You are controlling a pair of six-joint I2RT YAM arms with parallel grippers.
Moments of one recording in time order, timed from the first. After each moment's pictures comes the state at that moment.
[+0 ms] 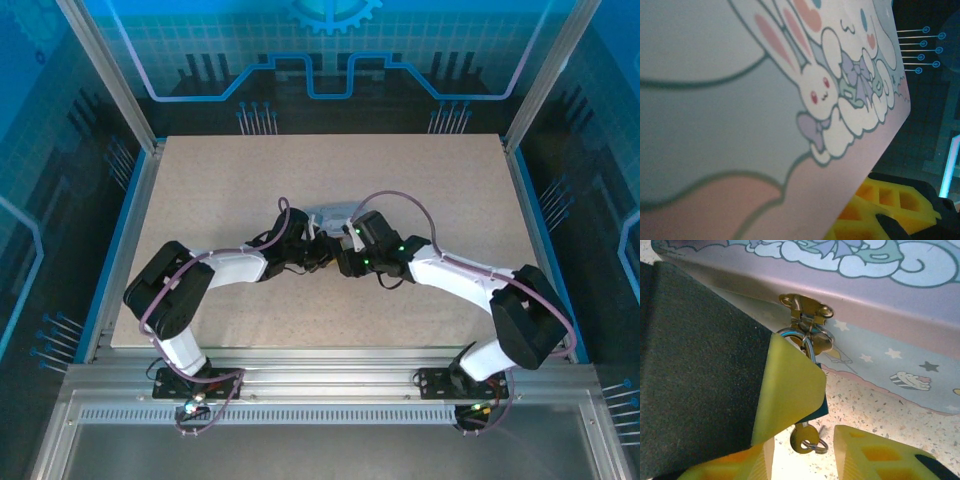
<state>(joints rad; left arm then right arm) -0.59 1.72 0.84 0.26 0.49 -1.13 0.69 1.50 0.91 -0.36 -0.07 0.33</state>
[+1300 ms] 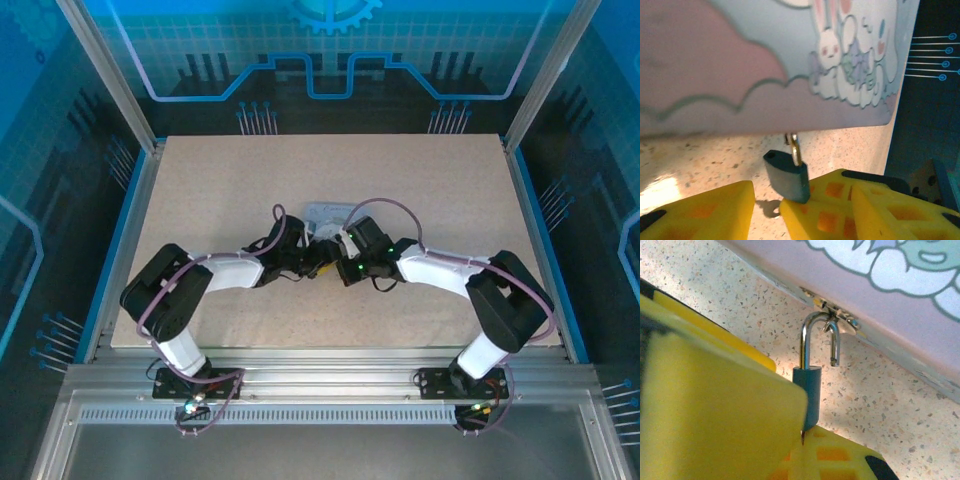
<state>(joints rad) -0.58 1.68 0.73 0.27 0.44 -1.14 0.69 1.62 0.89 -0.27 -0.16 0.30</state>
